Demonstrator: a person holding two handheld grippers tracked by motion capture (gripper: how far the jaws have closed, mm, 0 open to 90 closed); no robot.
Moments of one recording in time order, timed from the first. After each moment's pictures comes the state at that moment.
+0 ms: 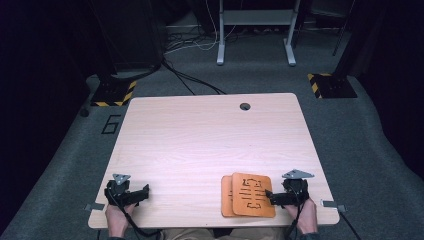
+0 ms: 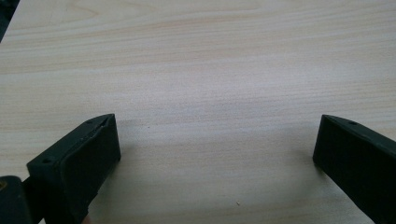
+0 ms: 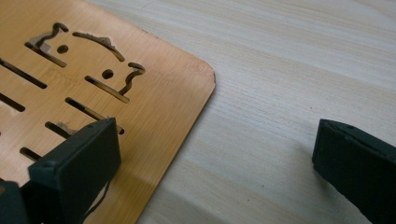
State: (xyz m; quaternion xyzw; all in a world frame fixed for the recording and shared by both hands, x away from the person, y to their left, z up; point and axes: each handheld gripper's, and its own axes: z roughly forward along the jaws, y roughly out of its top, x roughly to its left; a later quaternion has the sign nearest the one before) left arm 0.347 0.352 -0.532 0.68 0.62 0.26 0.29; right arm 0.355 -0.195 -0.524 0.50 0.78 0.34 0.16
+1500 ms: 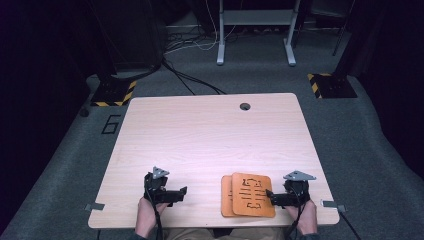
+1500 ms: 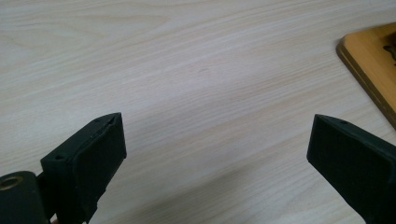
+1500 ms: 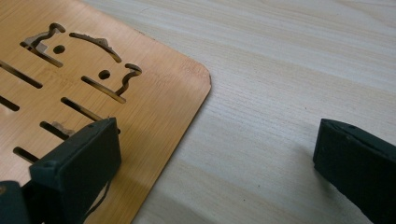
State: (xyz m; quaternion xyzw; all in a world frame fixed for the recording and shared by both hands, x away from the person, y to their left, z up) left arm 0.349 0.237 -0.491 0.77 0.53 0.14 0.34; right arm 0.352 -0.197 -0.527 0.50 0.77 0.36 0.17
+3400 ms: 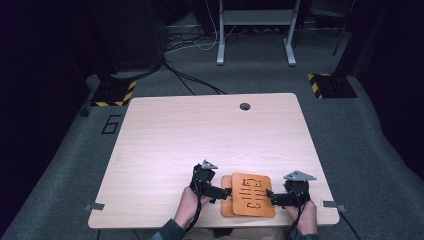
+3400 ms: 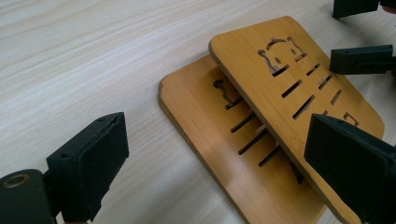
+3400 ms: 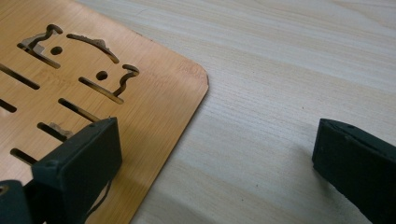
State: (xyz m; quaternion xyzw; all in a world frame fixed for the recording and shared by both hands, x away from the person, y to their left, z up) left arm 0.375 0.112 -0.485 0.82 0.43 0.03 0.36; right arm 0.352 -0.197 -0.528 0.50 0.77 0.36 0.17
